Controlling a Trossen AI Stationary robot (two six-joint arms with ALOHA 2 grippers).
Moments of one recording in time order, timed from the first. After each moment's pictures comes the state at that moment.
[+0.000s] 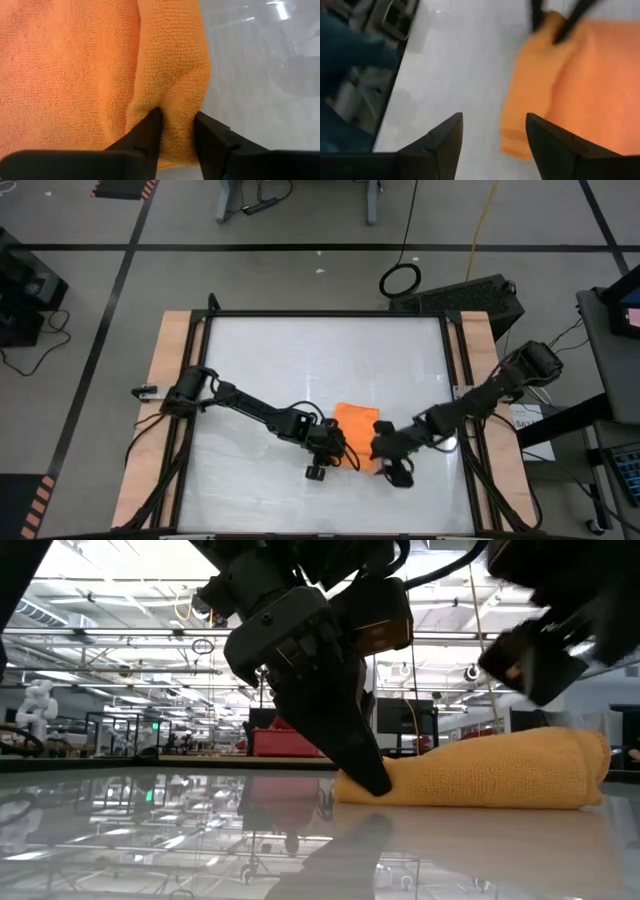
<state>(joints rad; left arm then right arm) -0.26 2.11 1.37 -0.24 0.13 -0.05 0.48 1.43 0.73 -0.13 -0.08 0.43</state>
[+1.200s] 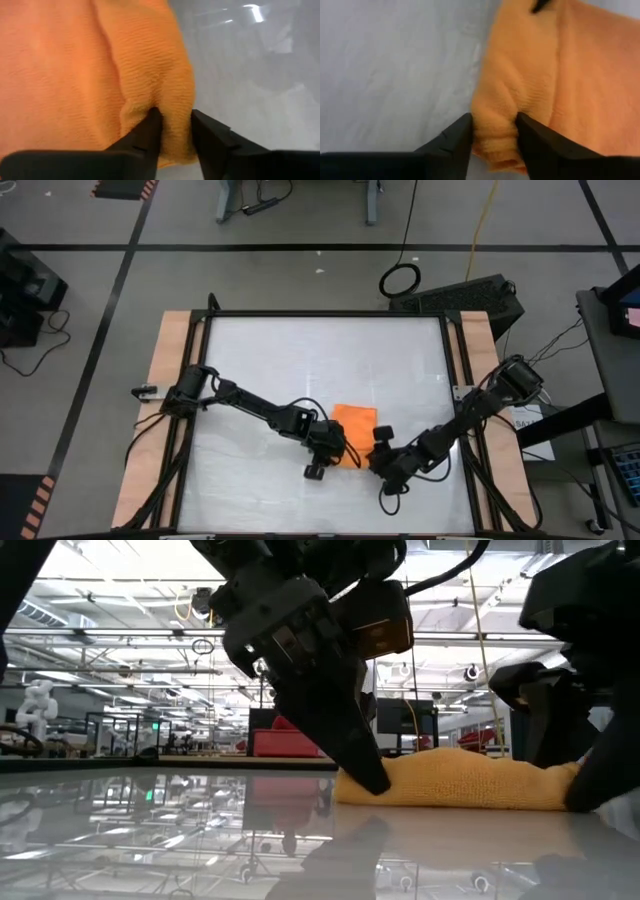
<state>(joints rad) -0.24 2.11 1.36 -0.23 0.24 -0.04 0.63 1.70 0.73 -0.09 0.37 0.36</state>
